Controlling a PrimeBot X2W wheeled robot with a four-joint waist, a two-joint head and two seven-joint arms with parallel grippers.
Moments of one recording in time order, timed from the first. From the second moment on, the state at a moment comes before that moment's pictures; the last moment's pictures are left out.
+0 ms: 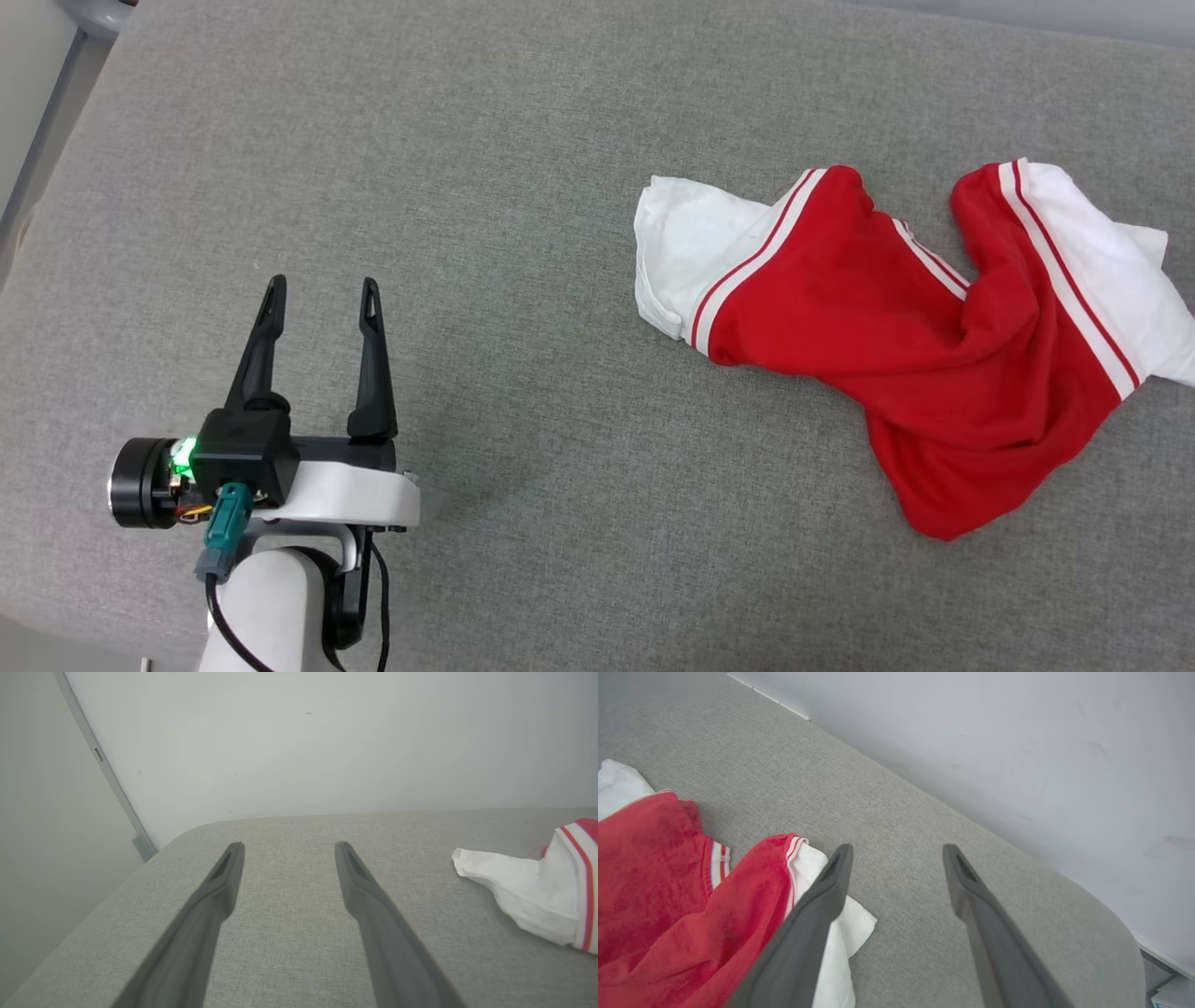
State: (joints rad) left arm -0.22 0.07 -0.02 0.04 -0.02 0.03 -0.26; right arm -0.99 -0.93 0.64 0.35 0.83 0.13 0.46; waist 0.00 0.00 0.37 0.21
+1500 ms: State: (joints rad) left arm -0.27 0.06 -0.05 0.01 -0.02 0.04 -0.26; right arm -0.79 -0.88 0.53 0.24 0.82 0.13 0.77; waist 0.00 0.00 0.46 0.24
